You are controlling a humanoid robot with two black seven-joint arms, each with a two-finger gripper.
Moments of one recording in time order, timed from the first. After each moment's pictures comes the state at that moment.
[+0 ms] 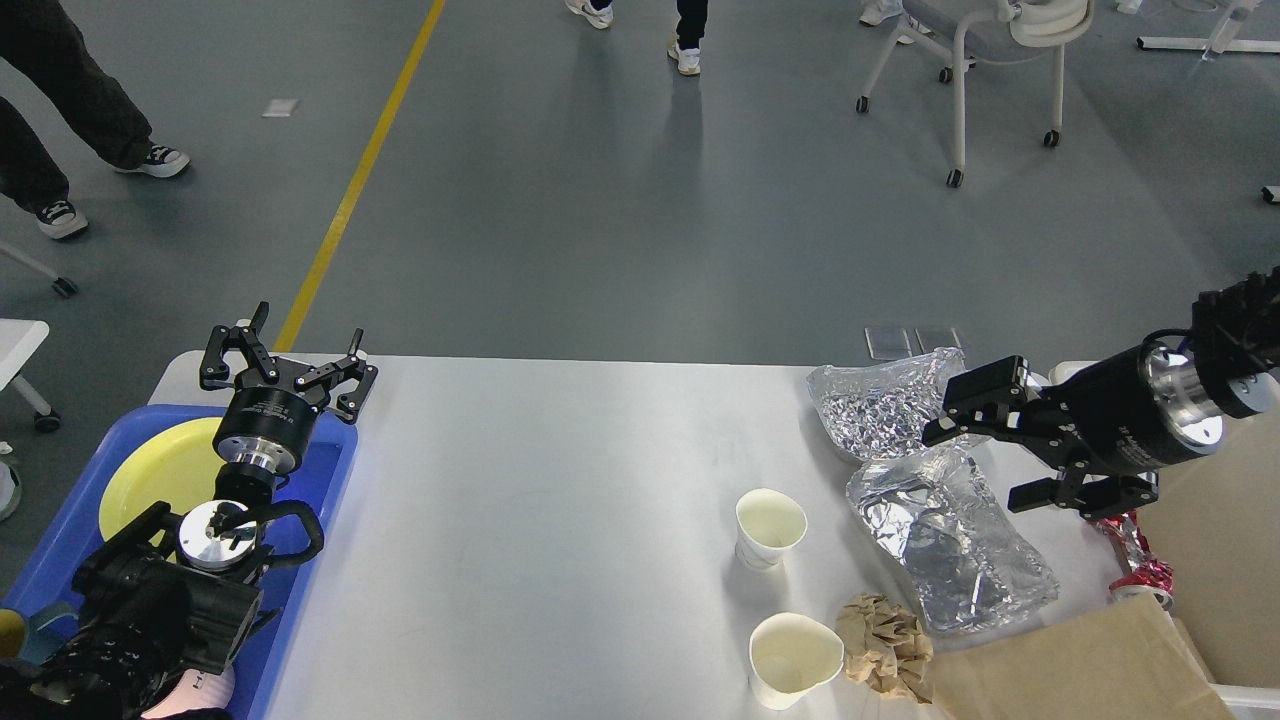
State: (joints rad) left arm -0.62 0.14 -1.17 -0.31 -0.24 -0.66 -0.11; right arm 2.08 -0.41 -1.61 1.58 0.08 0.54 0.45
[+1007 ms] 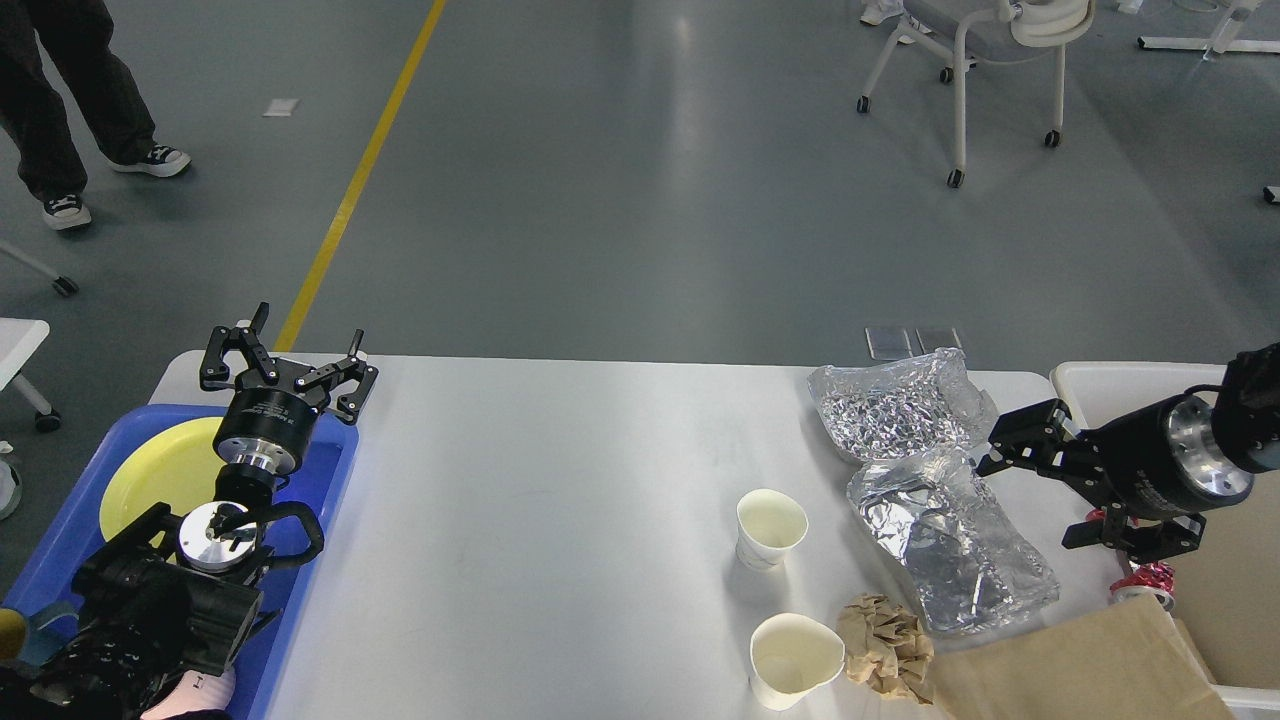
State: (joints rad) left arm -0.62 0.14 -1.17 -0.31 -0.24 -0.66 -0.11; right arm 1.94 -0.40 -1.65 1.56 0.27 0.40 0.35
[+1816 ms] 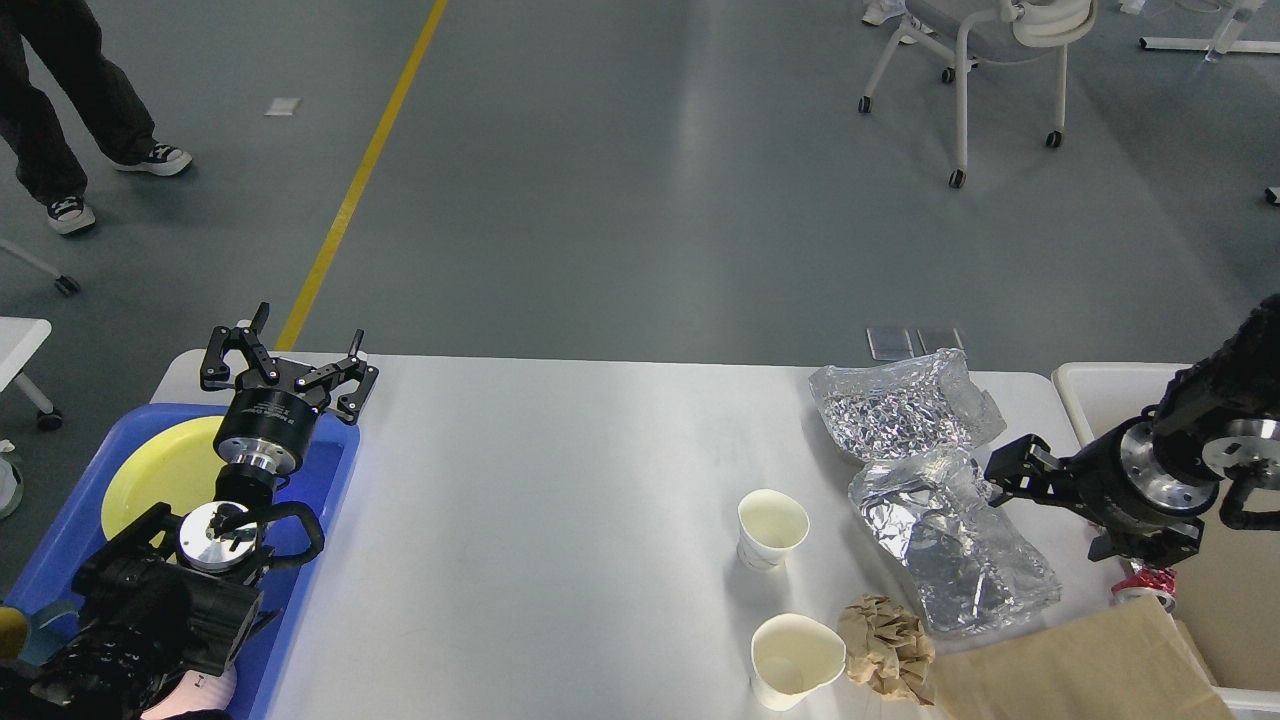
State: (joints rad) left arm -0.62 0.14 -1.17 -0.31 -0.24 -0.66 -0.11; right arm 1.81 -0.24 -1.68 1.47 0.34 0.29 0.23
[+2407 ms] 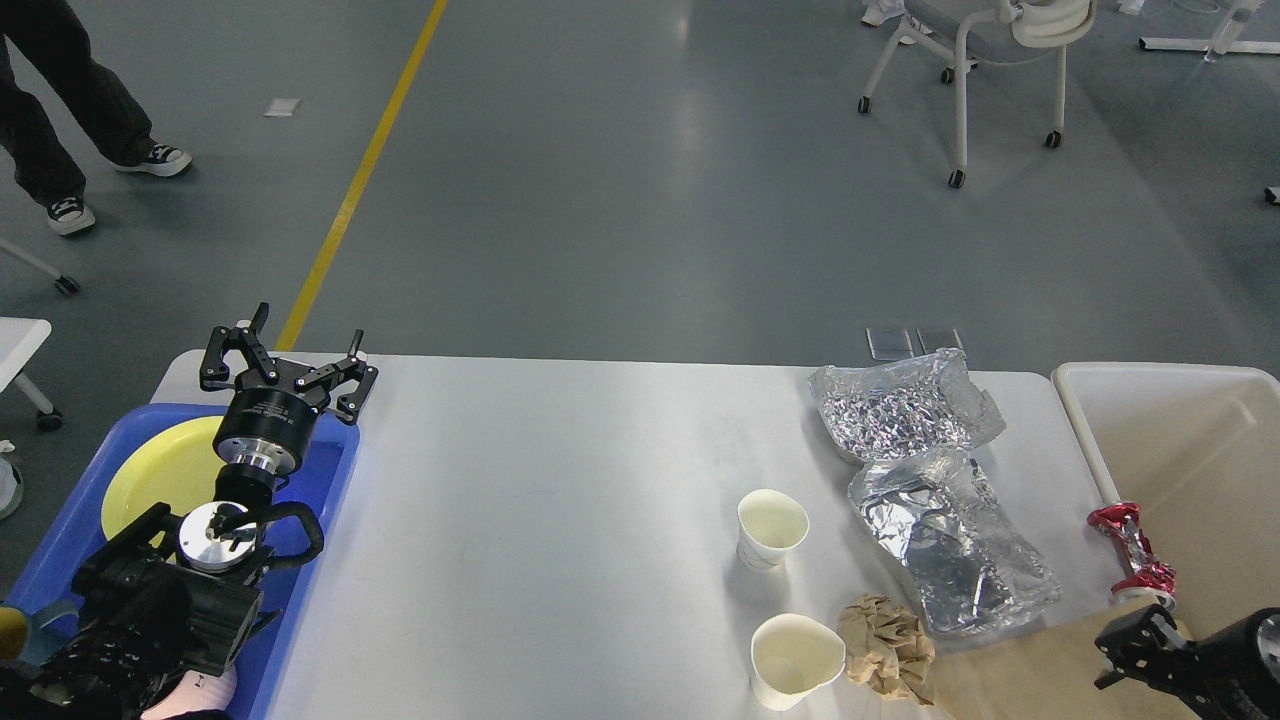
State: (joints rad) left arm -0.62 0.14 -1.17 -0.31 -0.24 -0.66 -0.11; right arm 1.67 -0.54 -1.68 1.68 0.34 0.24 0.18
